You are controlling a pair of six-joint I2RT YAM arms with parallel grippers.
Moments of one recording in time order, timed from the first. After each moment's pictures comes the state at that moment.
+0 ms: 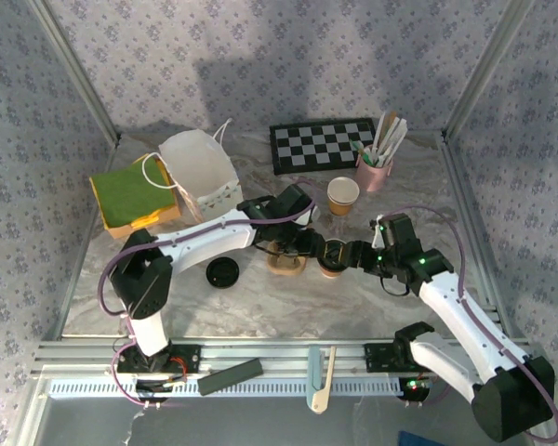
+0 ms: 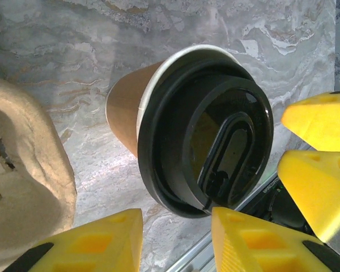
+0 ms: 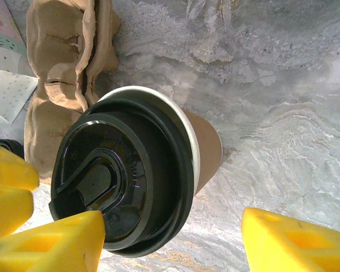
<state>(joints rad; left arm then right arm) -0.93 1.78 1.40 -0.61 0.37 -0.74 0.35 0.90 0.66 -0.69 -0.25 0.57</state>
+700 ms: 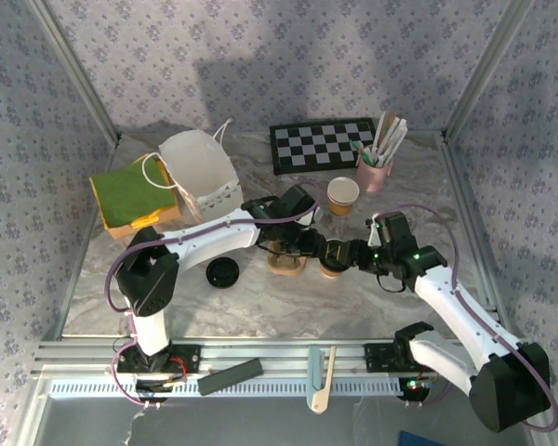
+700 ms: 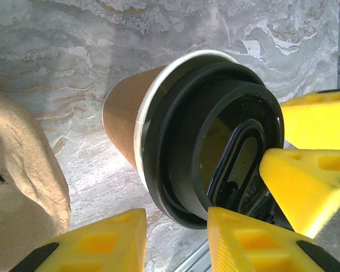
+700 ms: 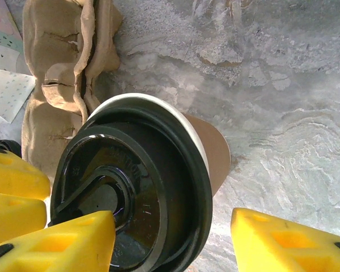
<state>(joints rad) -0.94 1.81 1.41 -0.60 0.37 -0.74 0.35 0.96 0.65 -0.63 -0.27 0.57</state>
